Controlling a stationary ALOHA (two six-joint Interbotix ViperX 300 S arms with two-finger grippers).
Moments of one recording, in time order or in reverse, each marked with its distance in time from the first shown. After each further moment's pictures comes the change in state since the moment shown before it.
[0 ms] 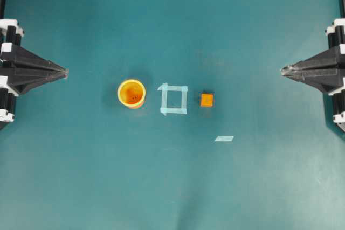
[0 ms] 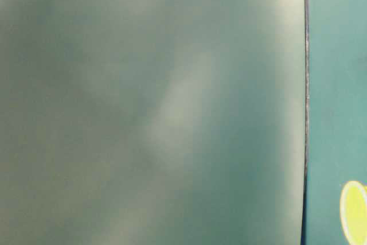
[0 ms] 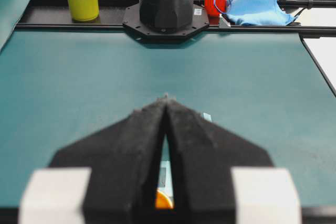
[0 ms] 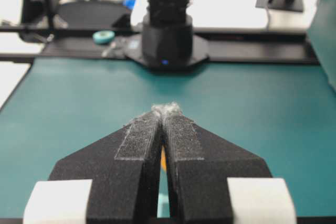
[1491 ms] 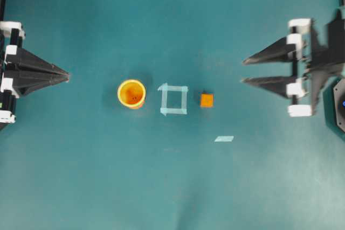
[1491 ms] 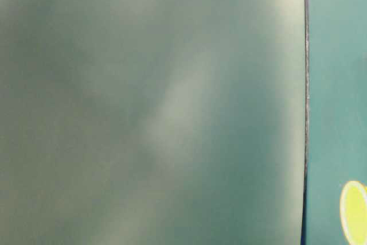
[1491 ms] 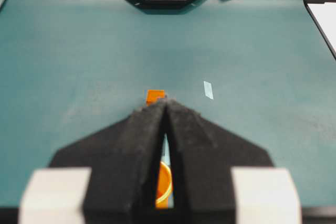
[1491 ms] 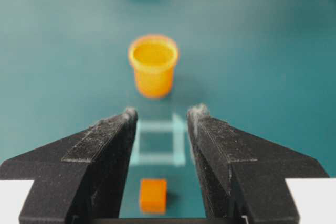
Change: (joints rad) left arm 0.002 0.003 -0.020 0.011 0.120 -0.011; right arm -0.063 0.344 -0.141 0.002 0.138 0.005
